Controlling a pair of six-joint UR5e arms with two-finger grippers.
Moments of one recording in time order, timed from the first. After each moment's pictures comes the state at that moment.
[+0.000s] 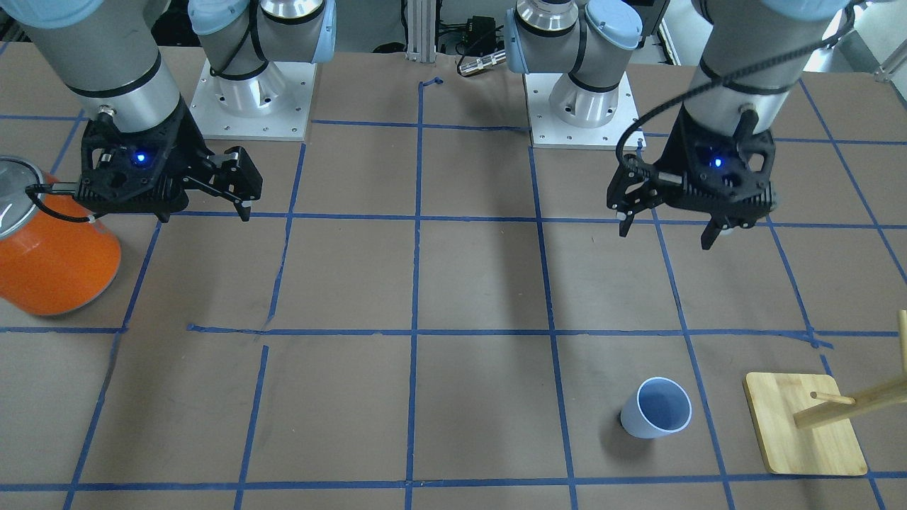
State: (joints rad) left arm -1.52 -1.60 -1.56 -1.38 1.62 0.28; right arm 1.57 -1.50 1.56 -1.64 -1.58 -0.05
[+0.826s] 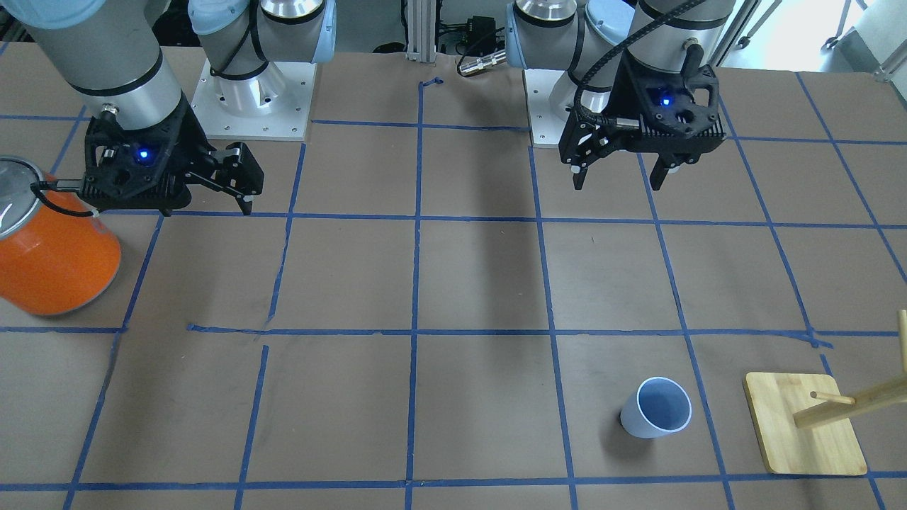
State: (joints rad) left arm -1.62 -1.54 -1.58 -1.48 1.63 -0.03; right arm 1.57 -1.51 1.56 -1.60 -1.58 -0.05
